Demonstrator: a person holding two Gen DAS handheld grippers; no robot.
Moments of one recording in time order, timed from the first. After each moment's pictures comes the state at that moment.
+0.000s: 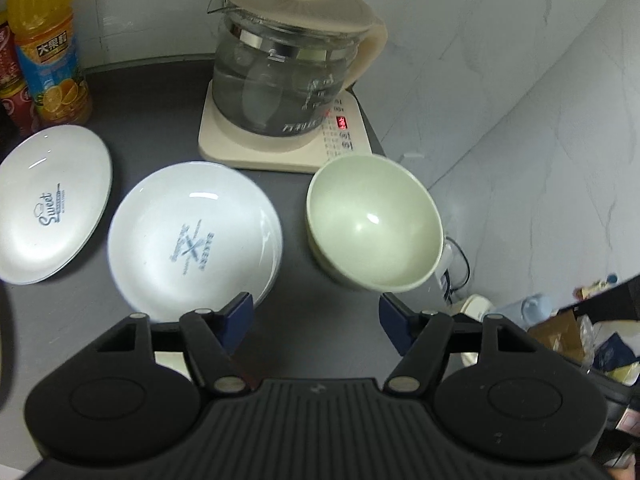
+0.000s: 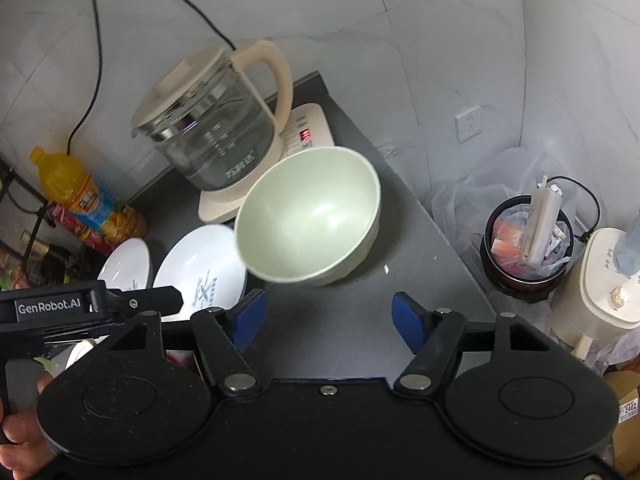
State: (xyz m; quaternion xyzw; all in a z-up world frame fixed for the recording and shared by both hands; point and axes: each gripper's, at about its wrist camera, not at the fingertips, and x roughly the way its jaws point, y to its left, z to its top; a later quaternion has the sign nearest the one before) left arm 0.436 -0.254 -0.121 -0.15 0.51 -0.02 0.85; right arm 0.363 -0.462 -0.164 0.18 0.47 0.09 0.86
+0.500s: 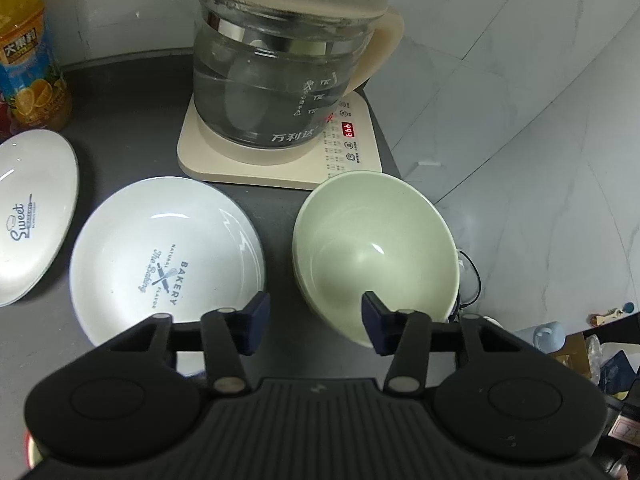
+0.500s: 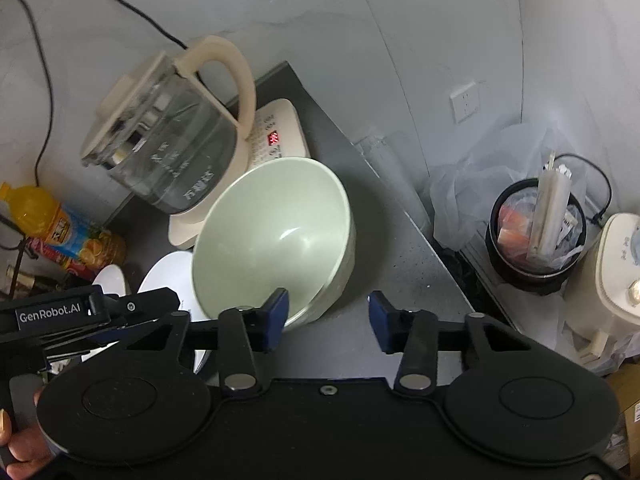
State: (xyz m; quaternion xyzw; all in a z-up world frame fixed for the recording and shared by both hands) left arm 0.486 -0.272 -0.150 -0.15 0.52 0.00 0.84; right arm 0.418 -0.482 -0.204 0.22 0.50 0.09 0.83
